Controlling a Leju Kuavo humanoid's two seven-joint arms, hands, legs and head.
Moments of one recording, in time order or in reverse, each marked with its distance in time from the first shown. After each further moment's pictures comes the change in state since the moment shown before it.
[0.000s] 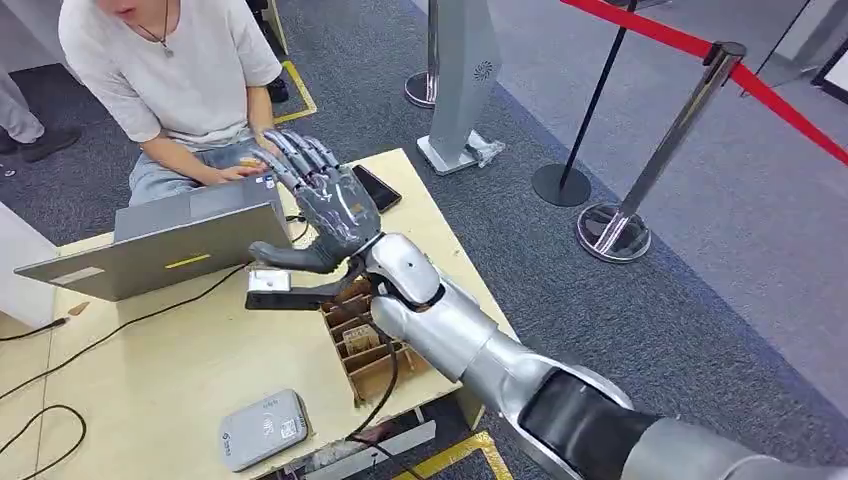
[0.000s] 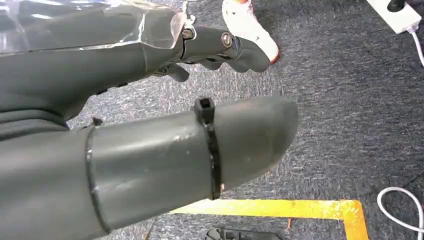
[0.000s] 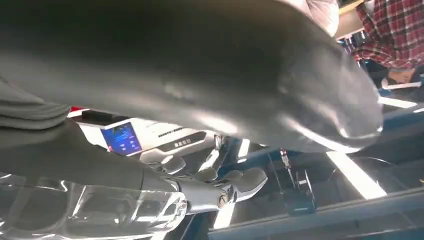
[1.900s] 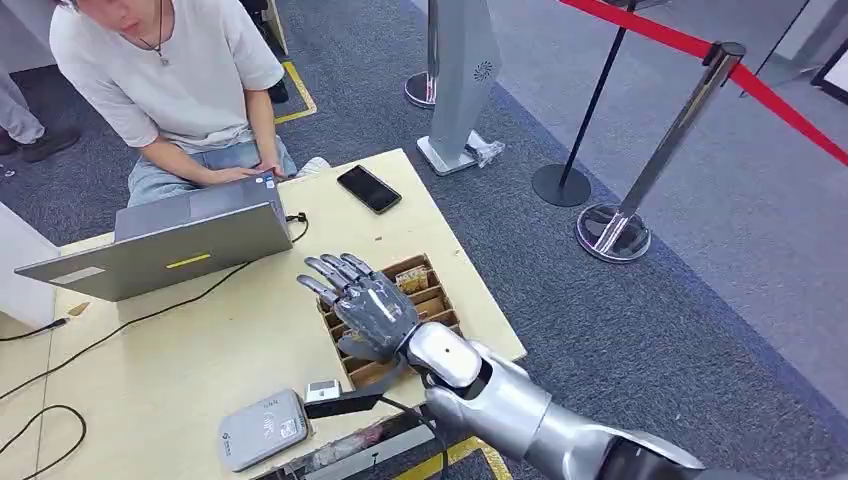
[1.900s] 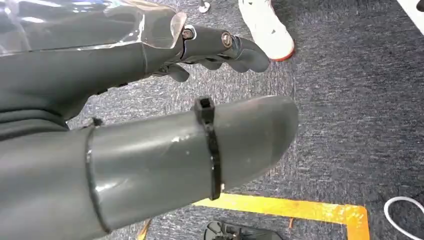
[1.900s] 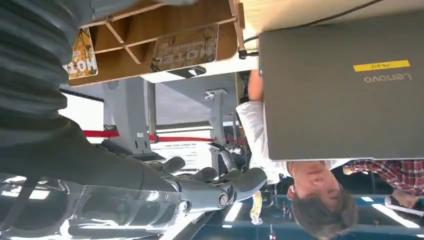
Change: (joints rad) left arm 0.008 0.006 0.049 0.000 0.054 -0.010 -0.015; right arm 0.304 -0.149 0.094 -0.180 0.119 0.186 0.103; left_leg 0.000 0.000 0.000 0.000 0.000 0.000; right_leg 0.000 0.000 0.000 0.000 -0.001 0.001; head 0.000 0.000
